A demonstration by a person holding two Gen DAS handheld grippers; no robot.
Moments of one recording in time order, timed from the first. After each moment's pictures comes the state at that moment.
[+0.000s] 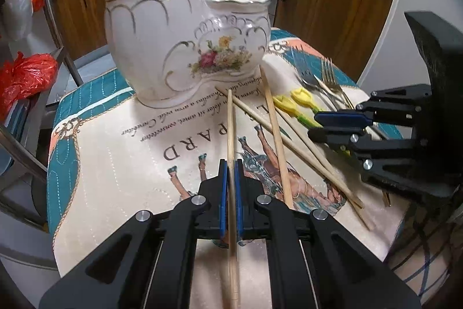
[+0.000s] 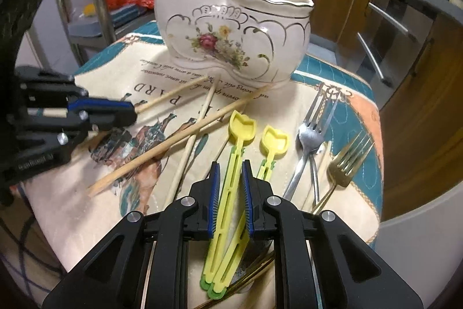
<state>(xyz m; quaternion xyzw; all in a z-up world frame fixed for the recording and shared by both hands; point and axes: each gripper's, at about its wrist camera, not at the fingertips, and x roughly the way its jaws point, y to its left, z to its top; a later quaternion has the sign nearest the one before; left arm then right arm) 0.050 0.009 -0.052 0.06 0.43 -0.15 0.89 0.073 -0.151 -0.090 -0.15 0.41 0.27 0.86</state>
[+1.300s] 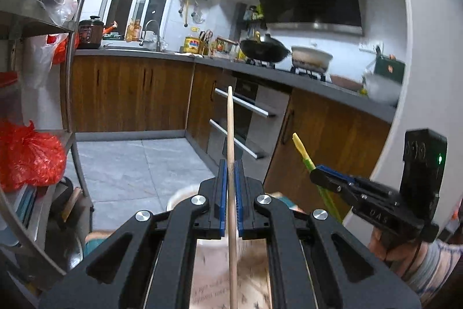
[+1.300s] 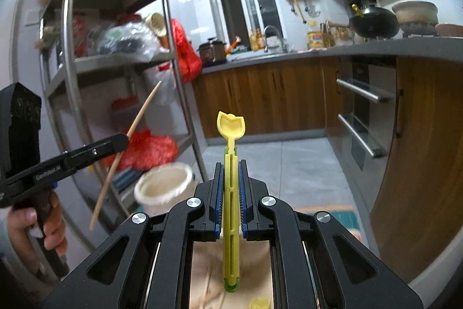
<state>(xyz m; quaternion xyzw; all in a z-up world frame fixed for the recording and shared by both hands) 0.100 0.072 0.086 -0.07 0.17 -0.18 0.97 0.133 -0.181 0.029 0.06 0.16 0.27 0.95</state>
